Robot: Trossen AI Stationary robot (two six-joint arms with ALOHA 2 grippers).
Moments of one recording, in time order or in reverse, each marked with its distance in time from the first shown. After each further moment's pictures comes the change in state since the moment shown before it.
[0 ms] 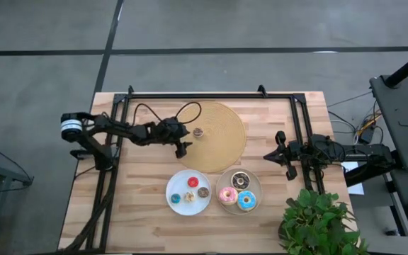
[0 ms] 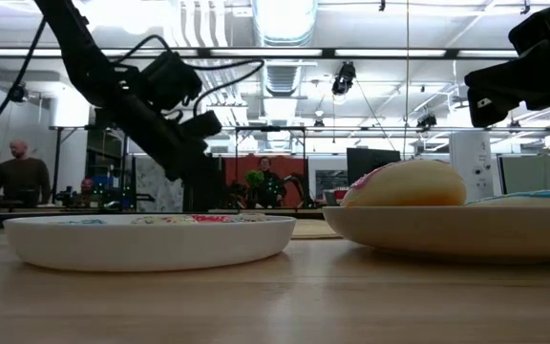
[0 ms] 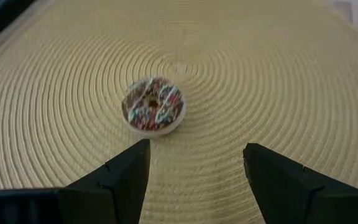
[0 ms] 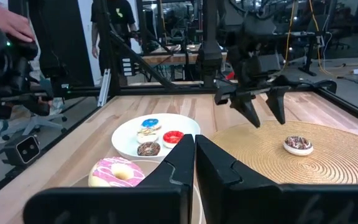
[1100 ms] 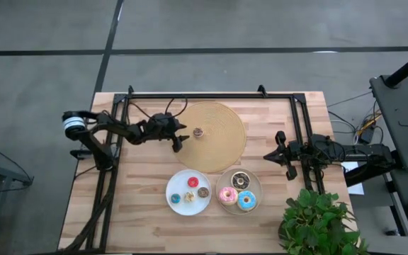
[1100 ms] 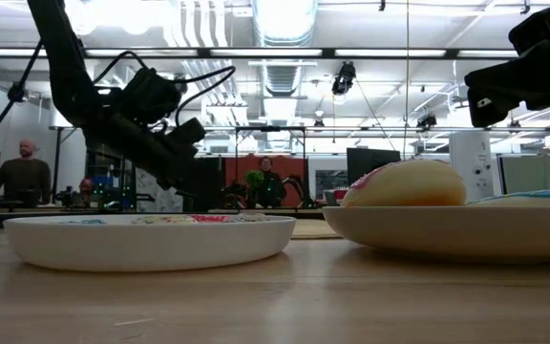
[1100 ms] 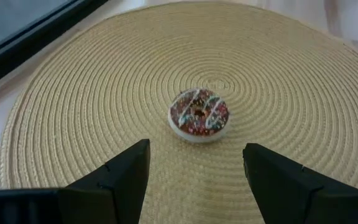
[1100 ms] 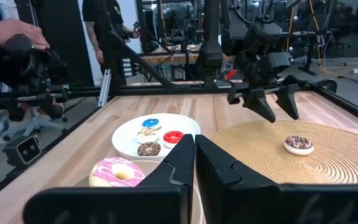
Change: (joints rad) left arm 0.137 0.033 -0.143 0.328 0.099 0.007; right arm 0.000 0.000 0.000 0.000 0.000 0.004
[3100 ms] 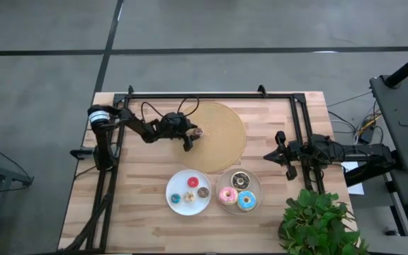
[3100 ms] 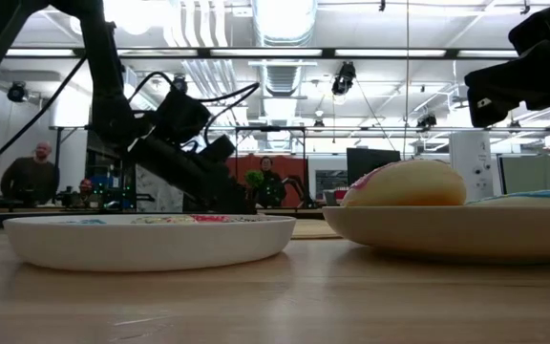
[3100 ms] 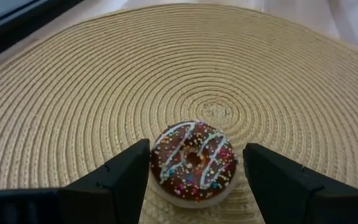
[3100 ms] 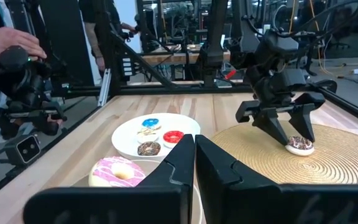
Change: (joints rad) left arm -0.005 0.280 0.169 0.138 0.054 0.005; right arm 0.000 0.001 0.000 0.000 0.000 -0.003
